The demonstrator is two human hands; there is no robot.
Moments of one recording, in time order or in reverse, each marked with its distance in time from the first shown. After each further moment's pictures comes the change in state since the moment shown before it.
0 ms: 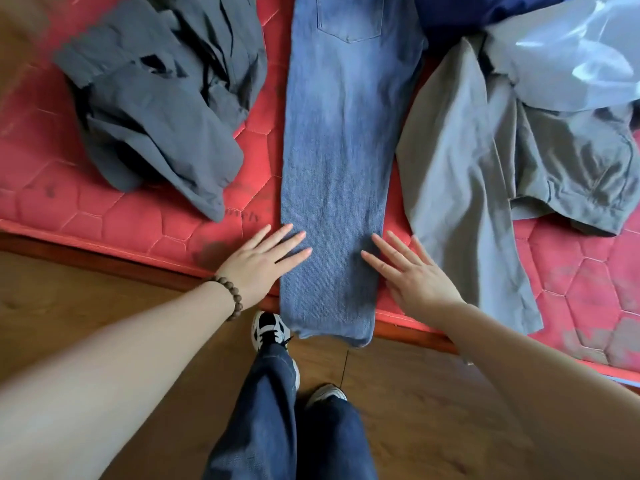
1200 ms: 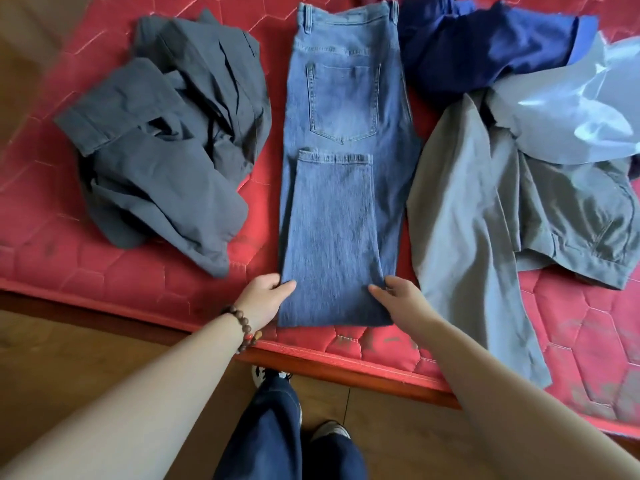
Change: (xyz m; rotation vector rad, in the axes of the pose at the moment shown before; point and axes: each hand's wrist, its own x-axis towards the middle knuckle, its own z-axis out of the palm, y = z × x) left_hand 0.041 -0.022 -0.014 -1.475 -0.036 -0.853; right_hand 0.073 -0.015 -0.030 1.104 -0.018 0.729
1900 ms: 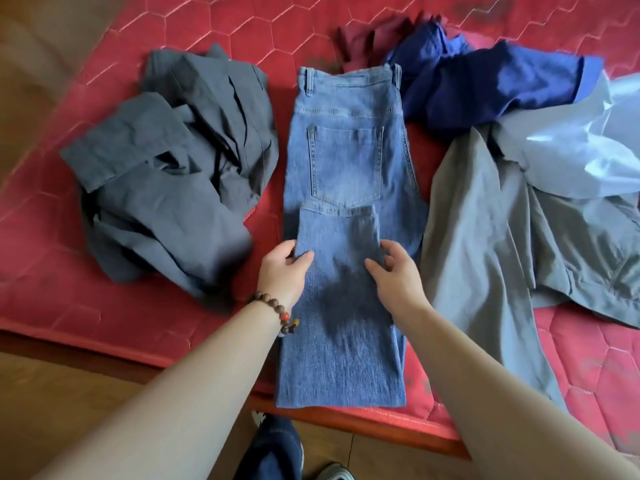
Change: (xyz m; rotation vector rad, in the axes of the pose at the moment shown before) left_hand 0.040 0.080 0.003 -0.366 0.264 0.231; right_hand 0.048 -0.077 0.007 0.291 0.249 -0.100
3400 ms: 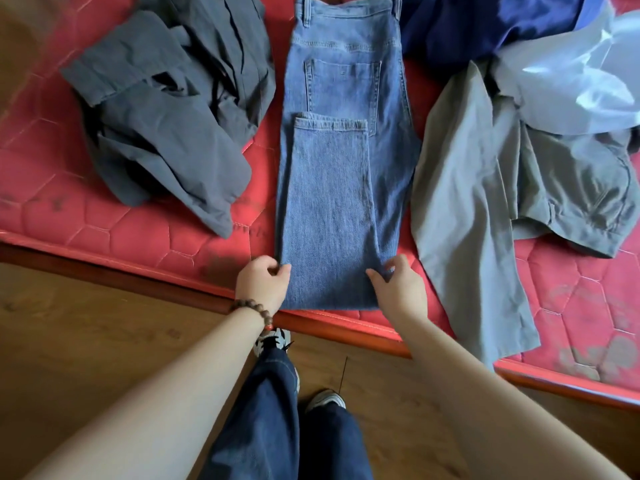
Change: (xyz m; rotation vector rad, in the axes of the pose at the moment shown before) left_hand -0.105 -0.063 -0.034 0.696 0.111 -0.056; right_hand -0.100 0.074 -0.027 -0.651 0.090 0.026
